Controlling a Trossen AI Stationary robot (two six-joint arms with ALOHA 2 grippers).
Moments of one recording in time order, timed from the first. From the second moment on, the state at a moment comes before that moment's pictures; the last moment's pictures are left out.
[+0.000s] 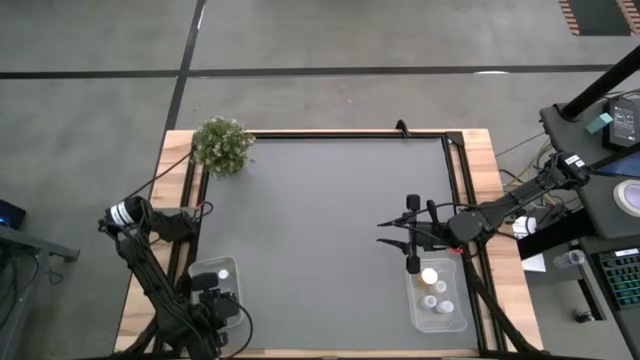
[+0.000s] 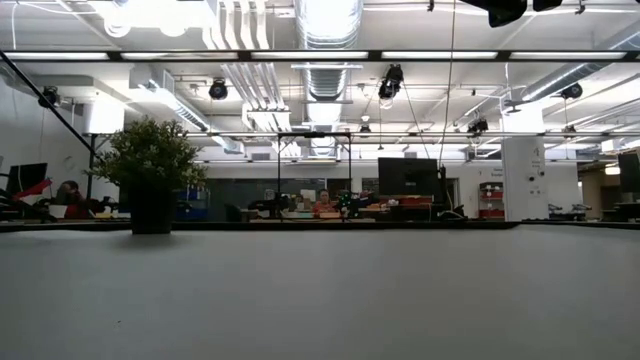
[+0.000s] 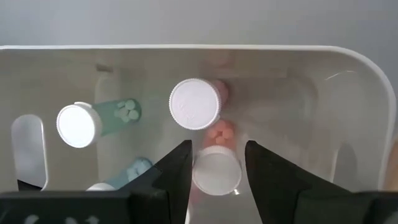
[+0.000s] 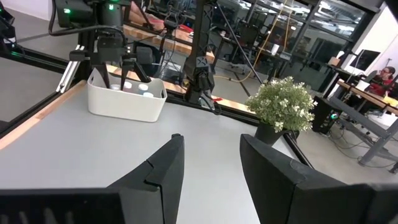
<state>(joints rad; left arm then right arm) -1.07 1.72 1.24 -1.16 -0.22 -1.33 0.48 0.96 0.51 0.35 0.50 -0.26</state>
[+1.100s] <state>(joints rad) -1.04 1.57 1.22 -1.17 -0.21 -1.33 0.48 0.96 0.51 0.35 0.50 -0.26</state>
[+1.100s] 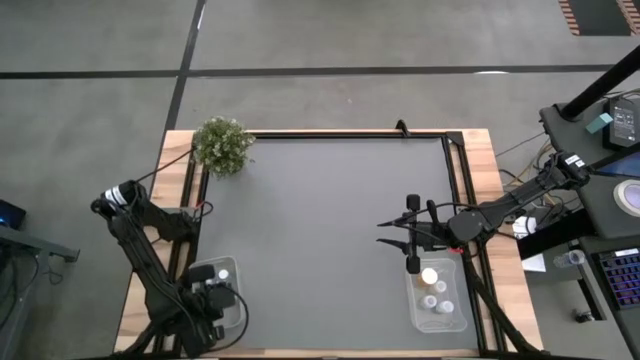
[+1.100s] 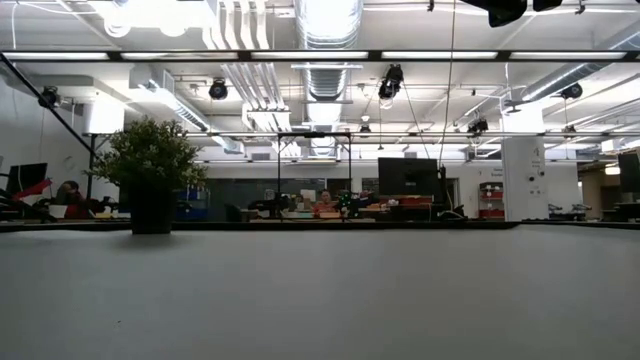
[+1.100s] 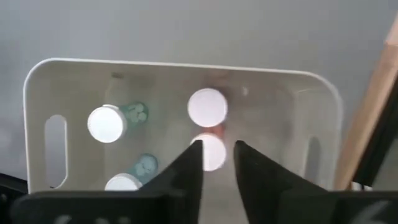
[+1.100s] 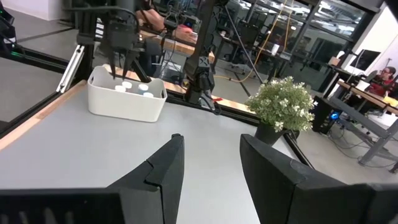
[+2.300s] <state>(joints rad) -0.76 1.40 1.21 -0.75 -0.73 -0.36 0.48 0.96 0.50 0.31 0.50 -0.16</state>
